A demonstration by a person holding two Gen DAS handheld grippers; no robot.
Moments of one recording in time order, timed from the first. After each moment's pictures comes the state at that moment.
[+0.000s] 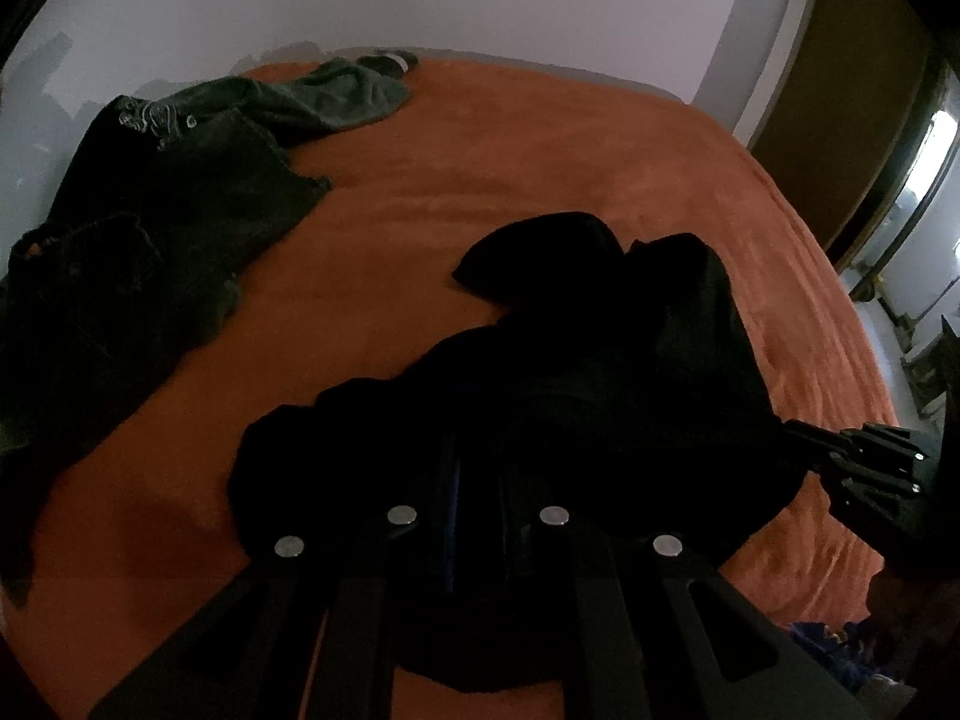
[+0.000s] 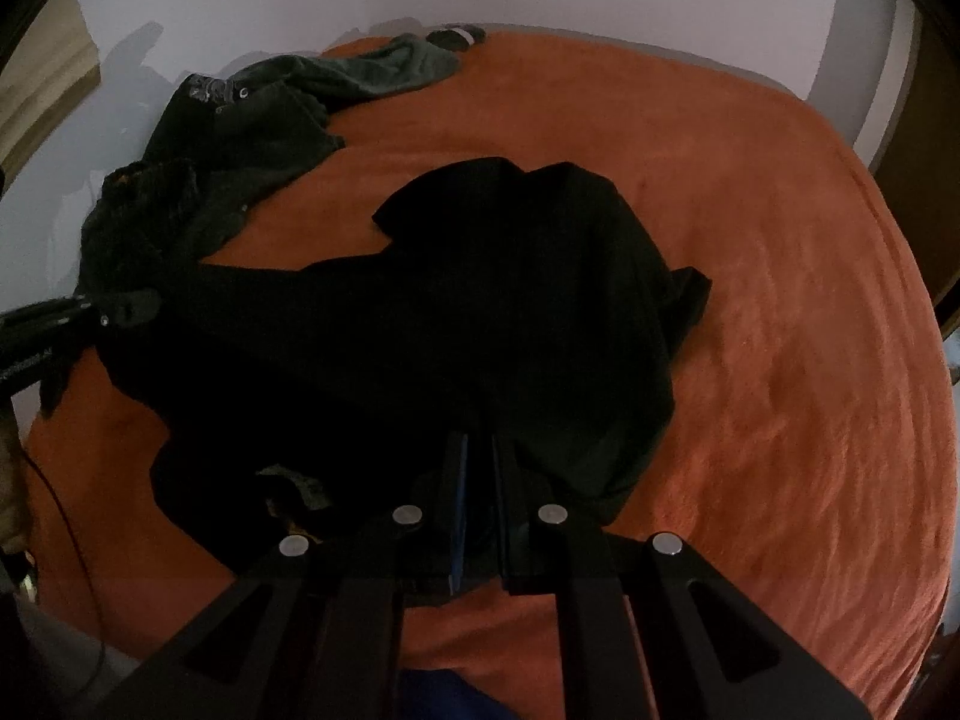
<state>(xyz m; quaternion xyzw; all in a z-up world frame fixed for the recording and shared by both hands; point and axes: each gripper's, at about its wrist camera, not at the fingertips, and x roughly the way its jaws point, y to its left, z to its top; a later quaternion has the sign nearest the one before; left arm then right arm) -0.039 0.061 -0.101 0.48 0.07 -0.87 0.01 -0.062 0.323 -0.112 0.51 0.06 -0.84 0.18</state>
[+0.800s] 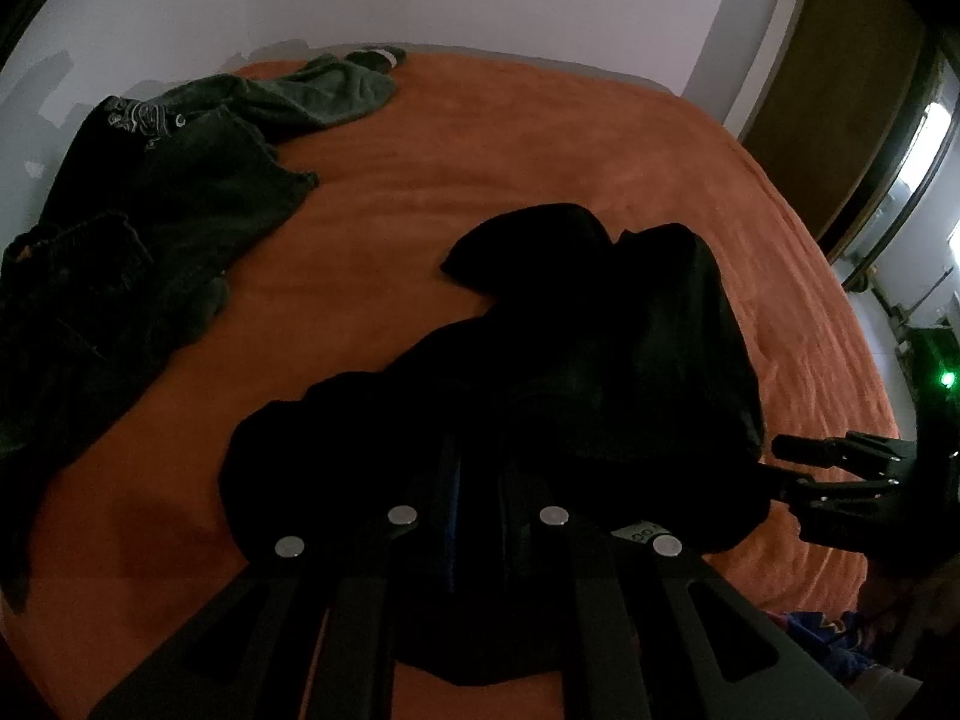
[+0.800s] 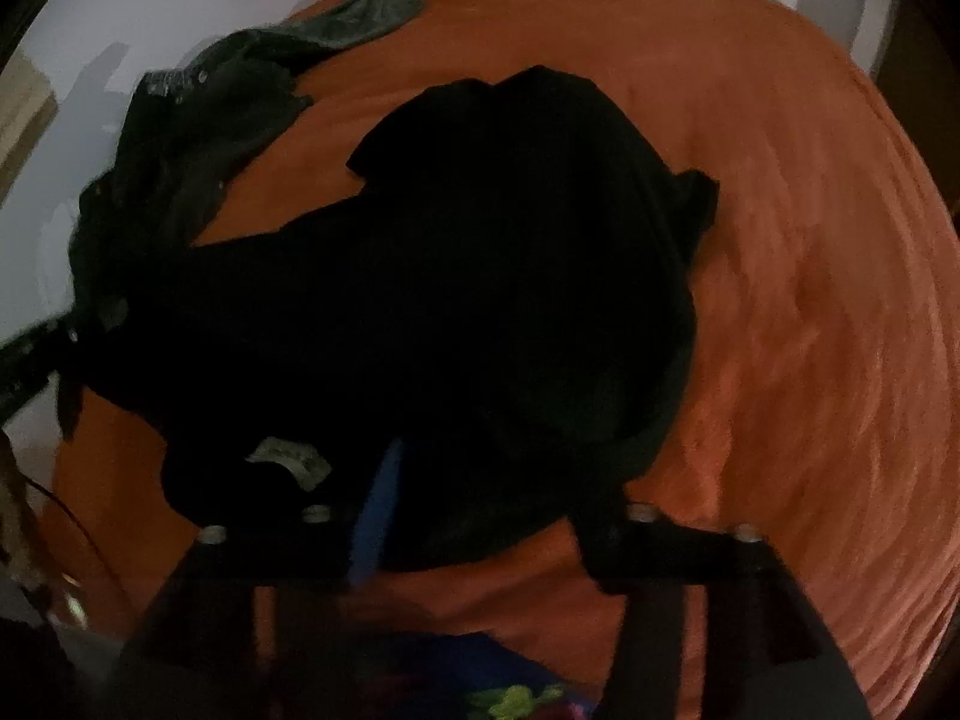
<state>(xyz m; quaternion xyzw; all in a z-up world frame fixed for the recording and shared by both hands) -0.036 0.062 -0.098 0.49 0.07 -0.87 0.00 -0.072 0.337 -0.136 0.58 -0.01 -0.79 0.17</state>
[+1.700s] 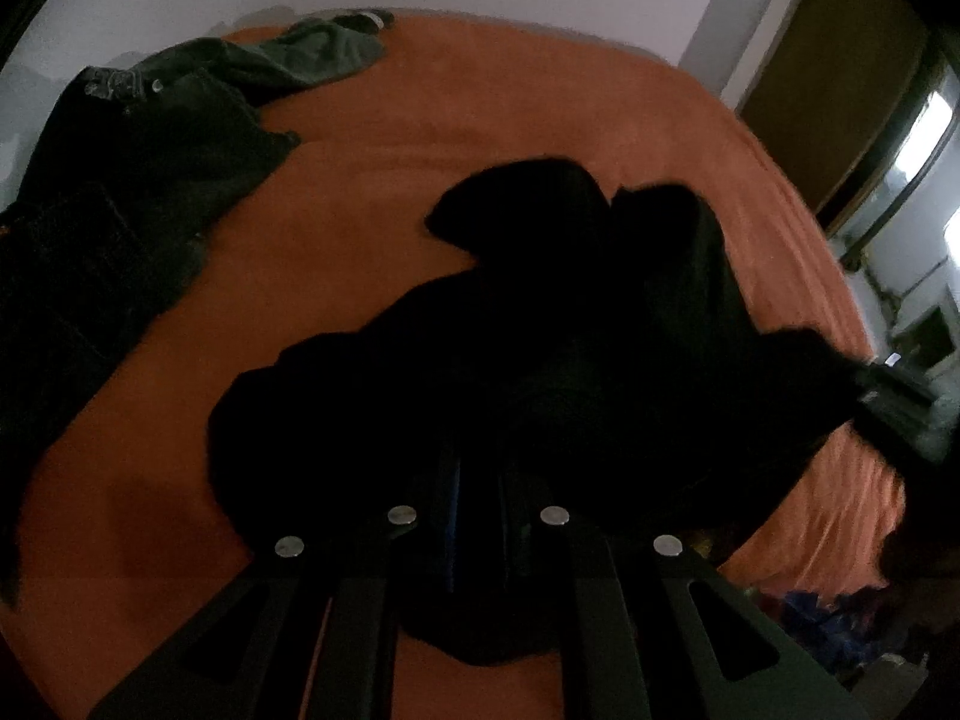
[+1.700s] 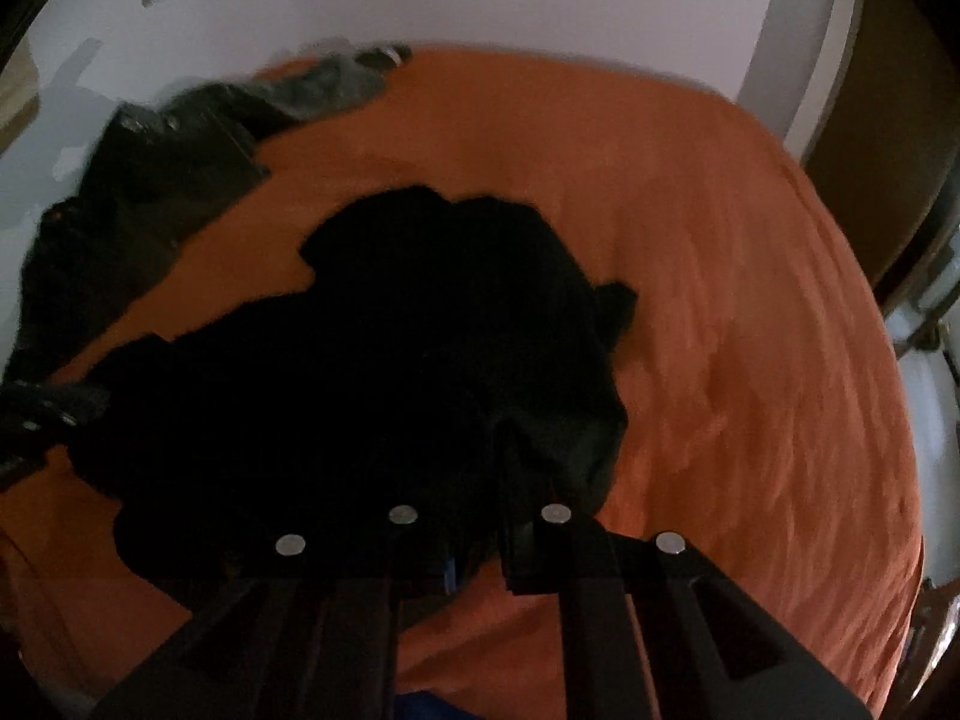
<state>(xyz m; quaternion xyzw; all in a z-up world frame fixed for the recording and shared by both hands) -0.044 0.064 -0.113 0.53 0.06 -0.85 -0.01 -0.065 0.331 -0.096 0.47 0.06 -0.87 0.10</state>
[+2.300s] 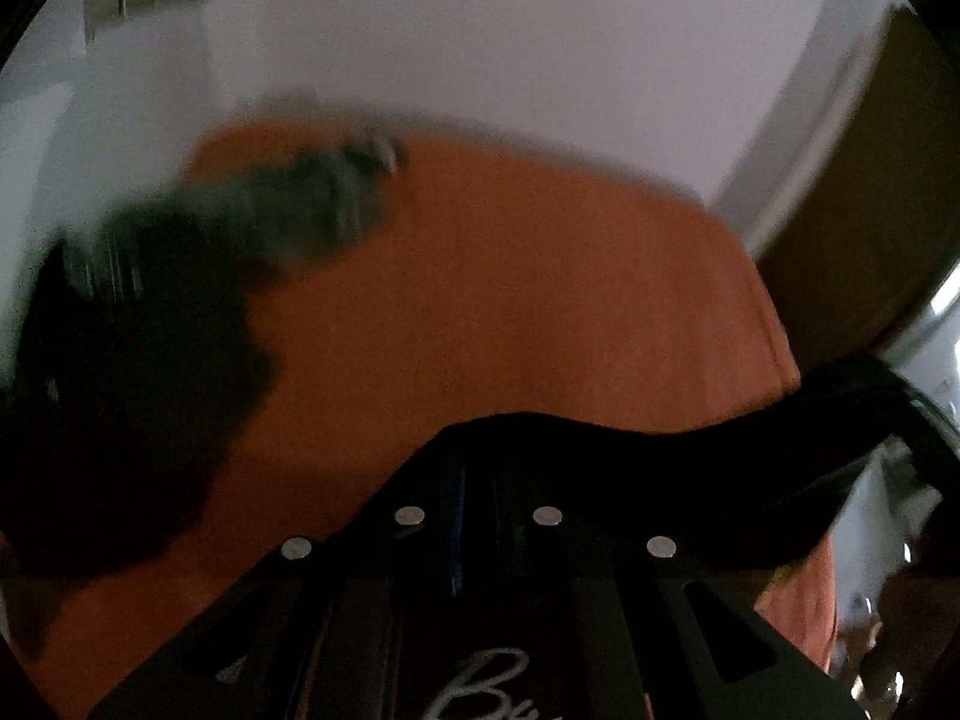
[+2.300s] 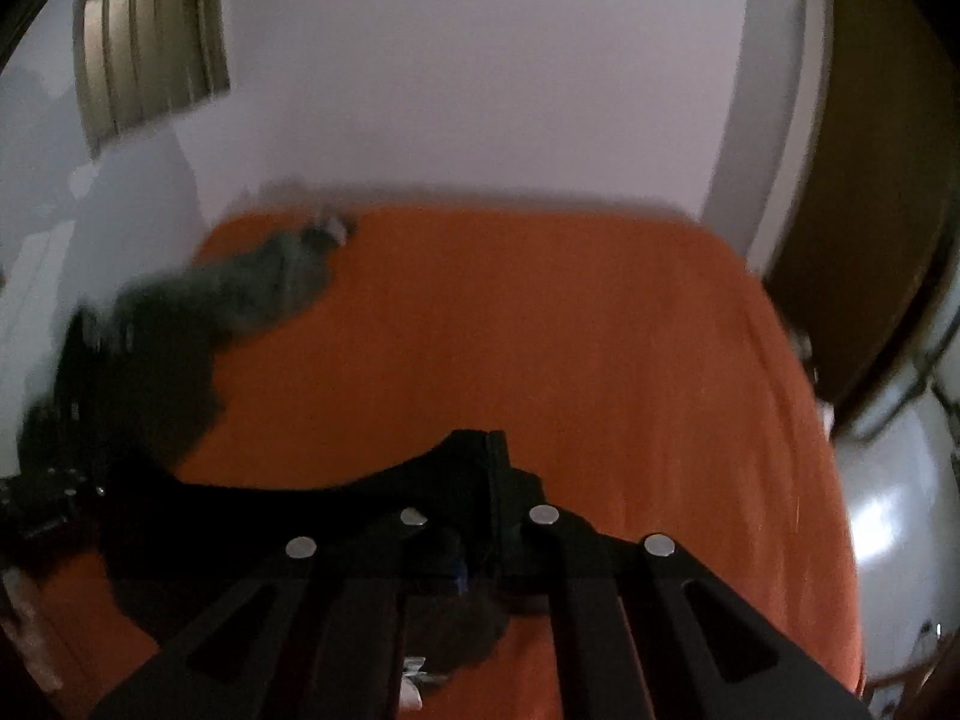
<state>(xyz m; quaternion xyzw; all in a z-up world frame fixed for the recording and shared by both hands) -0.274 0.048 0.083 0.42 0.14 -0.90 0.05 -0.278 0.366 0.093 0.36 0.02 -0.93 0.07</state>
